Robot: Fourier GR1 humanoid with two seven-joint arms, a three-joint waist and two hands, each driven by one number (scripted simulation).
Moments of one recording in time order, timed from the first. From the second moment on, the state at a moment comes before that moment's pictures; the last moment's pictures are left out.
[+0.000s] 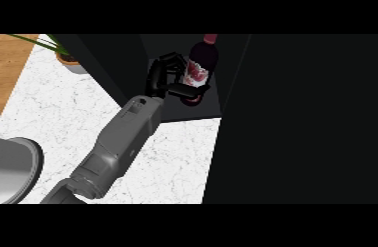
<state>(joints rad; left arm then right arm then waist) -0.99 0.00 -0.20 -0.33 0.40 0.33 -0.44 0.18 -0.54 0.65 -2.50 0.01 -0.53 0.17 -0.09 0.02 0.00</state>
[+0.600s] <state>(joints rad) -1.09 0.02 -0.14 -0.18 0.42 0.36 -0.51 0.20 -0.54 0.65 -2.50 0.00 -0.50 0.13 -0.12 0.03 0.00</state>
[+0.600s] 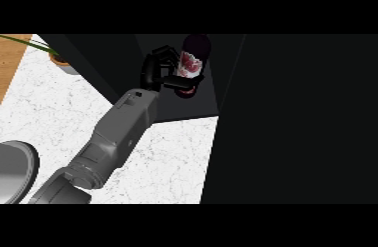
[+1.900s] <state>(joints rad) -1.20 0.07 -0.07 -0.13 0.43 0.30 -0.60 0.25 -0.54 0.64 -2.49 -0.02 -0.44 0.04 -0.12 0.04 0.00</state>
